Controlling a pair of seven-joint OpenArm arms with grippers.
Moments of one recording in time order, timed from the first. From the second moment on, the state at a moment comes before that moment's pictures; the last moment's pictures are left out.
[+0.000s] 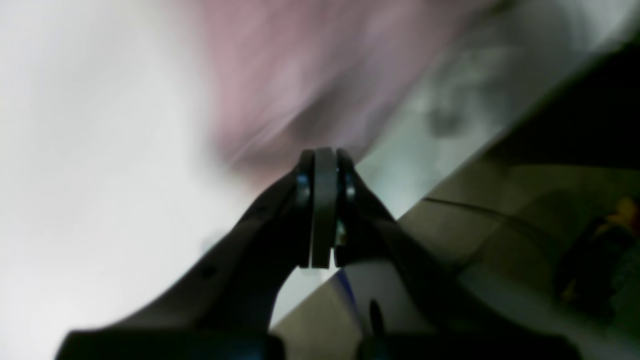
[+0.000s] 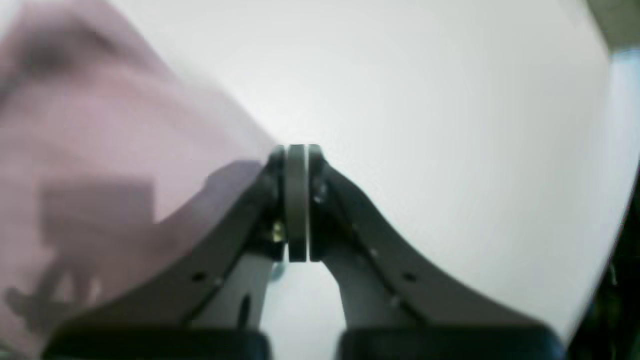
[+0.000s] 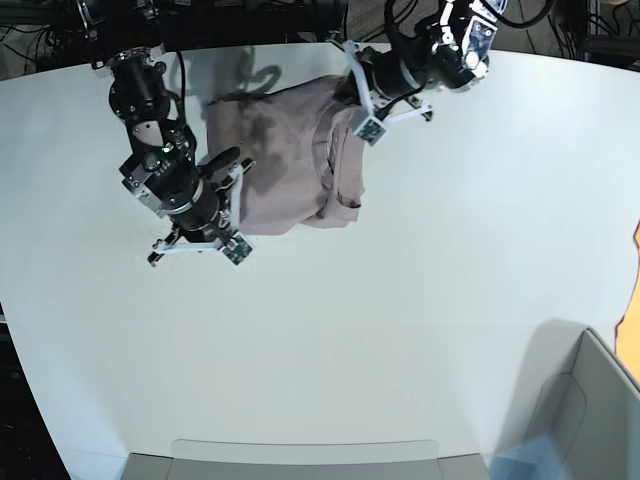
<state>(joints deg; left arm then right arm) 22.8 -9.7 16.7 117.2 -22.5 -15.3 63.8 4.3 17.8 -15.9 107.7 0.2 26.2 -62.7</state>
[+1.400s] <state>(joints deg) 4.9 -1.2 14.2 106.6 -17.6 -15.6 61.9 -11.8 15.8 4.0 116.5 0.7 26.0 -63.9</state>
